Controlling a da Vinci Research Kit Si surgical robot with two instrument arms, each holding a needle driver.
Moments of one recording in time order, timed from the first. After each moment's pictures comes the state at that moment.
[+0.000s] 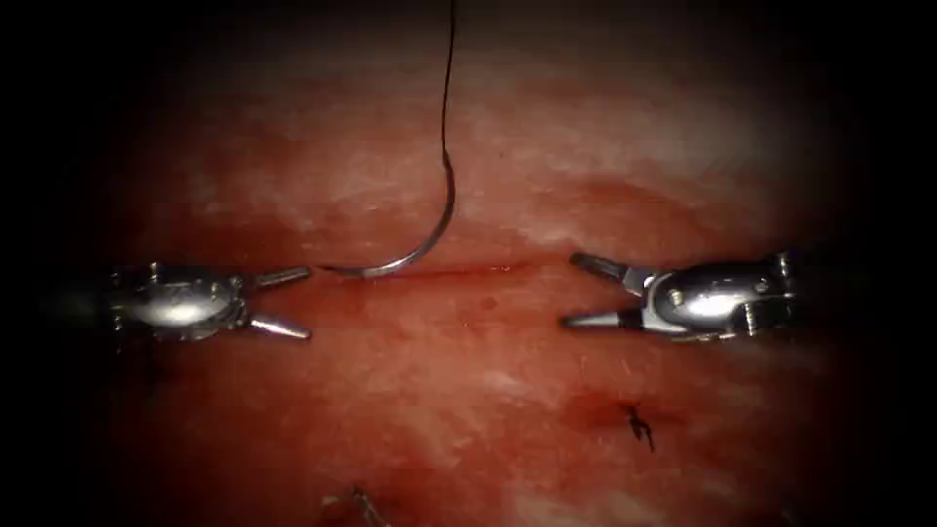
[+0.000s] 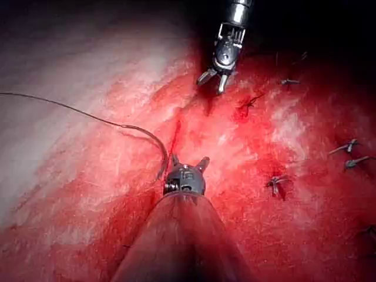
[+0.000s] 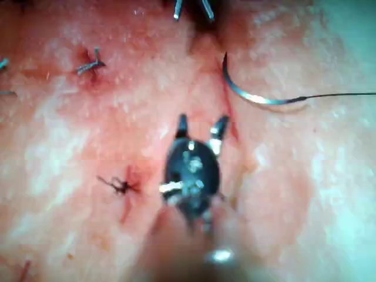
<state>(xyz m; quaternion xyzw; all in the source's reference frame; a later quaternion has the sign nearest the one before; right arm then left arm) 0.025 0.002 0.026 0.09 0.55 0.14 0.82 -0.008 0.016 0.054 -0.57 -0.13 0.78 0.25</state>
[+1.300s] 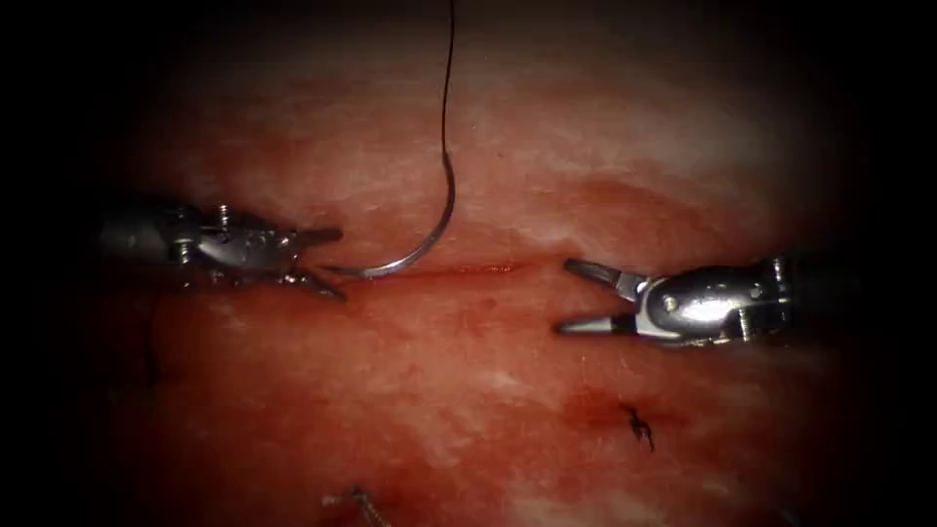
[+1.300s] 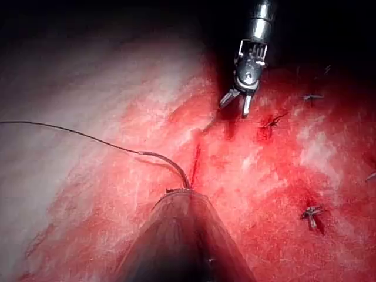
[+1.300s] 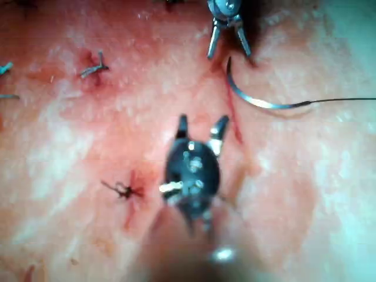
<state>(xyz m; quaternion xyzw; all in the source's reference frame) 0.025 0.001 0.026 0.09 0.54 0.13 0.82 -0.011 0.020 0.060 -0.37 -0.15 0.89 0.23</state>
